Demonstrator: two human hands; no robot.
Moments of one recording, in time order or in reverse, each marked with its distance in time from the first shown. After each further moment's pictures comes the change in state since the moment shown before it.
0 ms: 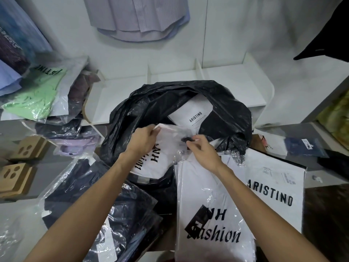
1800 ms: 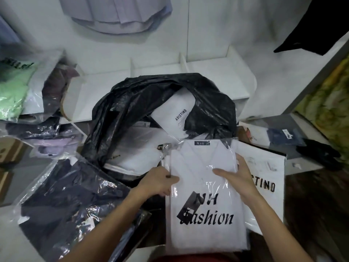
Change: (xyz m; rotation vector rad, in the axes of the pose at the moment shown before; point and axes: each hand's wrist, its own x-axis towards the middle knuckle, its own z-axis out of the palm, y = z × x) left_hand -0.096 0.034 0.079 -0.238 -0.631 -0.292; right_hand -0.100 0.084 -0.071 0.360 0.322 0.259
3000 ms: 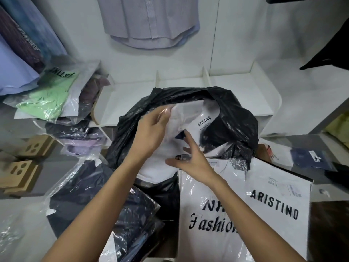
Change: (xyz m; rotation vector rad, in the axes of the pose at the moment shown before) left_hand -0.040 0.084 -0.122 -0.342 0.703 0.586; right_hand 0.012 -0.083 0.157 -0.231 -0.520 -0.425
